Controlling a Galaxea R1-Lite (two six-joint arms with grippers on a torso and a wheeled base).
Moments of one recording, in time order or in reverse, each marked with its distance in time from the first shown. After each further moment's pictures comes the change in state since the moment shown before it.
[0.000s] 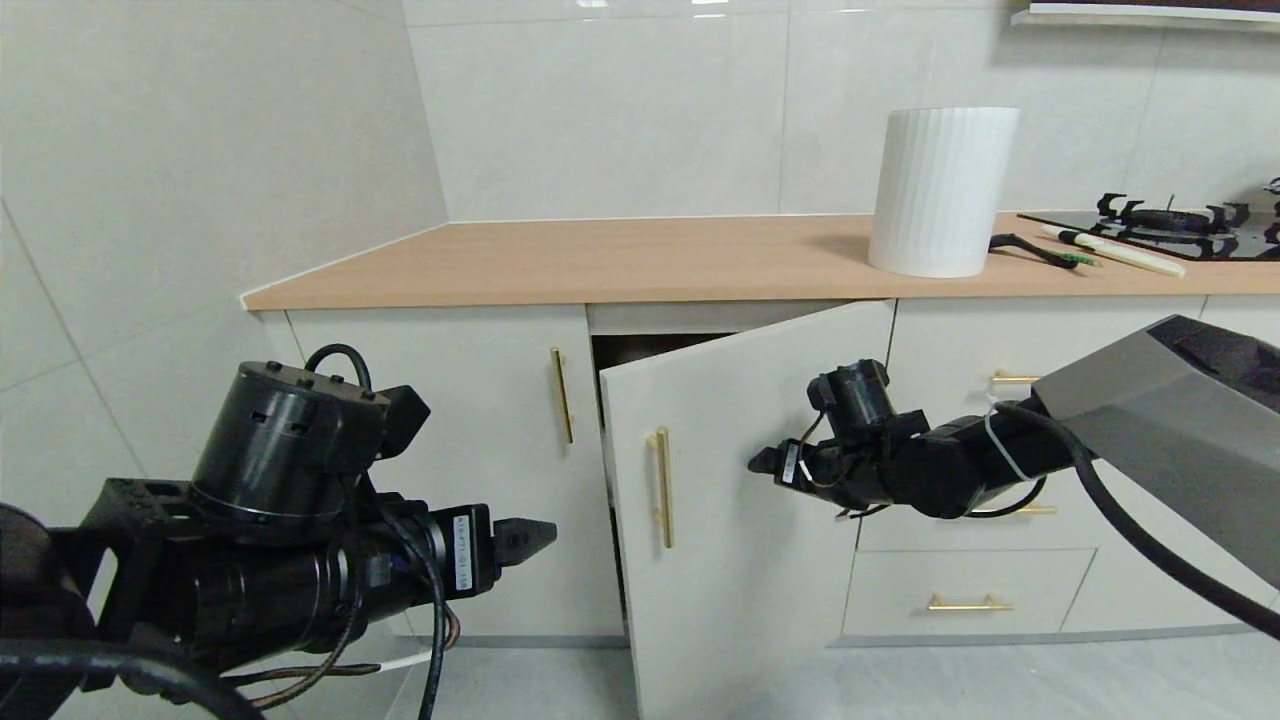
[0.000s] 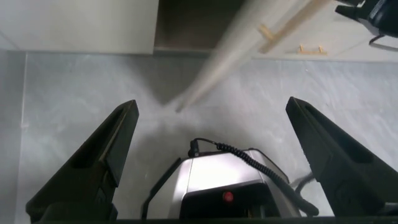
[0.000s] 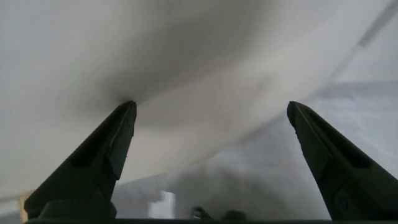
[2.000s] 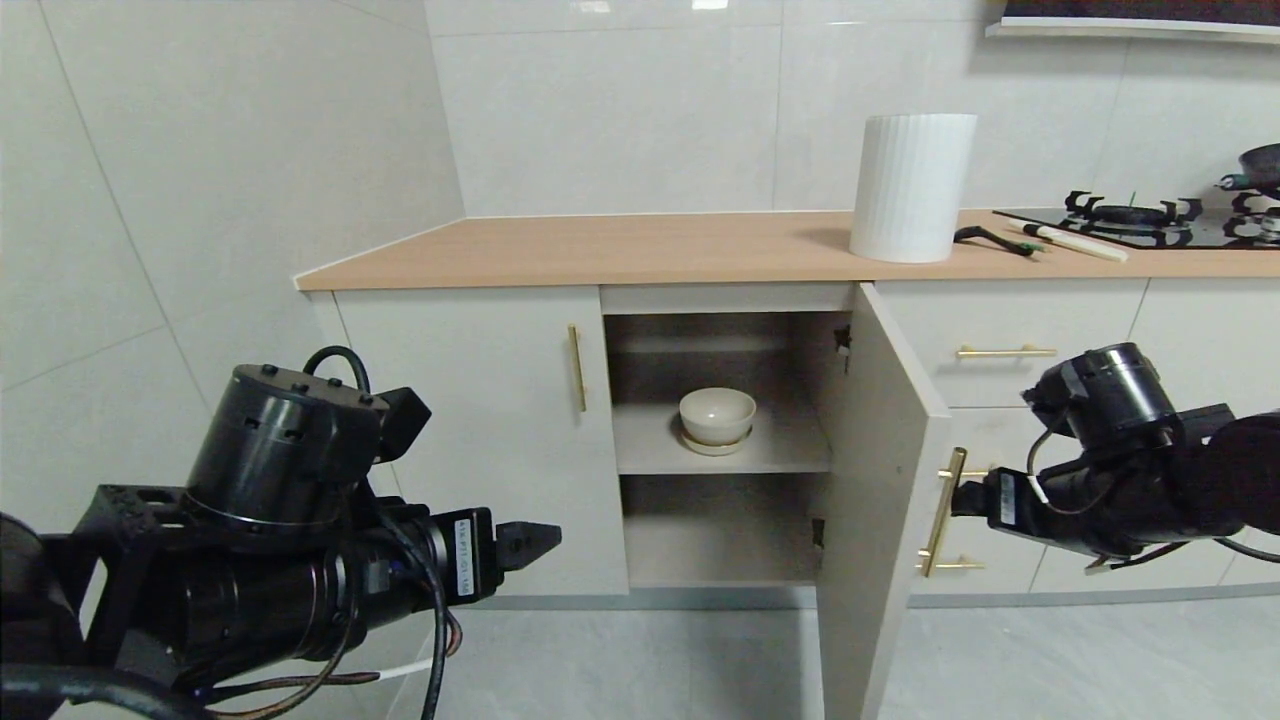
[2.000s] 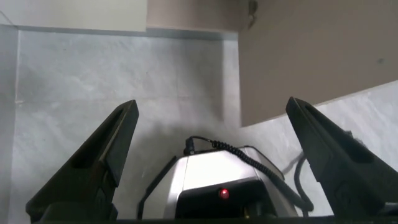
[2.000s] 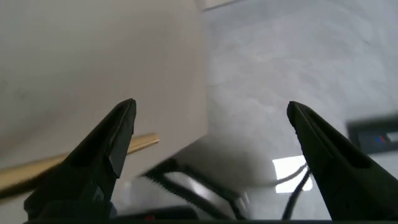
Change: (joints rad) left arm -0.018 -0.013 0.006 -0.003 -0.003 -0.016; right arm -0.239 -0.506 0.450 0.274 -0.037 -0.178
